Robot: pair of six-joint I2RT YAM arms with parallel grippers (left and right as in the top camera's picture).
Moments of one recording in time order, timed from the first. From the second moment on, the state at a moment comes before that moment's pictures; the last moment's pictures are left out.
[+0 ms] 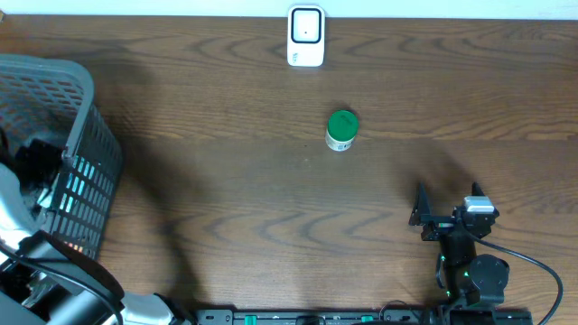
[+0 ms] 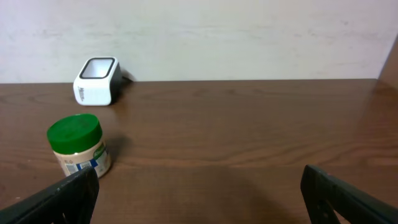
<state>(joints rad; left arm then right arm) 0.78 1.67 1.31 -0.91 0.08 -0.41 -0.02 0.02 0.01 -0.07 -0.03 0.04</state>
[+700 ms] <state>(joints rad) 0.86 1.67 0.97 -0.48 0.21 -0.37 -0.02 0.02 0.01 -0.07 -0.03 0.04</state>
